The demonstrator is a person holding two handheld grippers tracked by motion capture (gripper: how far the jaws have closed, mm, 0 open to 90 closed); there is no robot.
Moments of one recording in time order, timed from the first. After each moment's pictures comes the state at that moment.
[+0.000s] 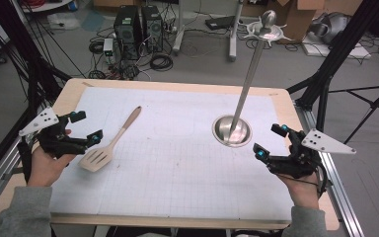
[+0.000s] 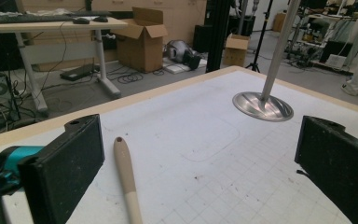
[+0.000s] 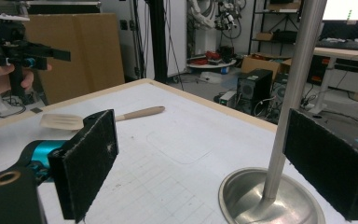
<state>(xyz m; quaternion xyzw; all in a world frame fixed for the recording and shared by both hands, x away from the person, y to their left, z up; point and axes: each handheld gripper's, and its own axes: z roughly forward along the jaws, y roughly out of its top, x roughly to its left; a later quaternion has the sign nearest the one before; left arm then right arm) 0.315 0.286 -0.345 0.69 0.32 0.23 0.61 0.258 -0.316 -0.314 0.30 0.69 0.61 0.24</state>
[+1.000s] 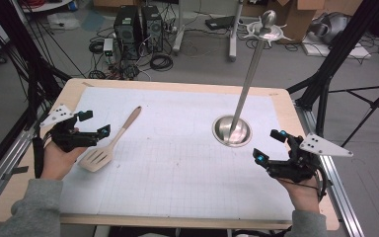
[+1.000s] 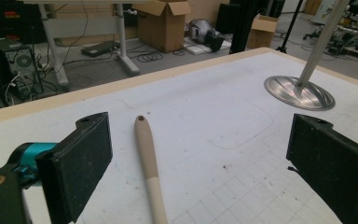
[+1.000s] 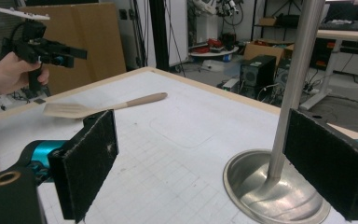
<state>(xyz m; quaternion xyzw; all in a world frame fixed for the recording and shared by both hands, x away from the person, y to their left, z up) 0.342 0.278 -0.365 0.70 0.37 0.24 0.56 0.255 -0.318 -0.325 0.32 0.70 0.60 0.22</state>
